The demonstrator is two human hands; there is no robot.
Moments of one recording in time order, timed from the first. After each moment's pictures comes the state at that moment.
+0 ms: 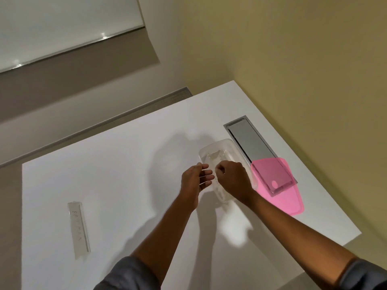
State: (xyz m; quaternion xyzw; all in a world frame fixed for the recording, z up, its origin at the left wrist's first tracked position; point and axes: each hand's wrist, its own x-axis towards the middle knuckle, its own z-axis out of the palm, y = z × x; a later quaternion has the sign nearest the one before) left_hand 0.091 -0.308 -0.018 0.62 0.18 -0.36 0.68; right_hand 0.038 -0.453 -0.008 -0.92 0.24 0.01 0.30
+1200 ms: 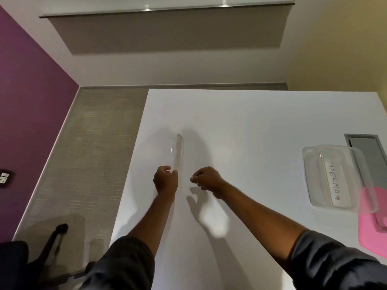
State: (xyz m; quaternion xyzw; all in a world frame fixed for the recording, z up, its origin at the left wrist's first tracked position) left_hand 0.033 0.114 -0.066 0.77 0.42 -0.05 0.48; right_hand 0.061 -0.051 -0.063 -0.76 0.12 0.39 0.50
